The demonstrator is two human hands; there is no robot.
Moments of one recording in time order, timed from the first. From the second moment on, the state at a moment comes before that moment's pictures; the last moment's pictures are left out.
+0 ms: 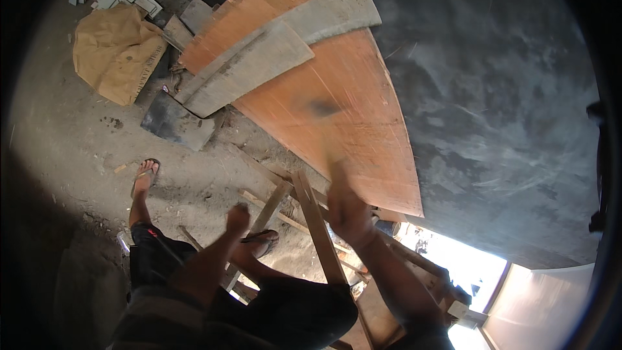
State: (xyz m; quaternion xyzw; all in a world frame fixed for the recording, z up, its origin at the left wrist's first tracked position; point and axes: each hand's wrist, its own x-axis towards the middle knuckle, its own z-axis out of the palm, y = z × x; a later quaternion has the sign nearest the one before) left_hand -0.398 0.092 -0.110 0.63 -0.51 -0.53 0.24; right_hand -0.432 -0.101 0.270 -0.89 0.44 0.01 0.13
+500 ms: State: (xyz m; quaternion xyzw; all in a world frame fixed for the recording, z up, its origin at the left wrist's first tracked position) left_hand -0.258 0.088 -0.083 0.66 -0.44 -0.57 0.22; right_hand -0.507 -0.044 0.234 -0.59 0.66 0.42 0.22
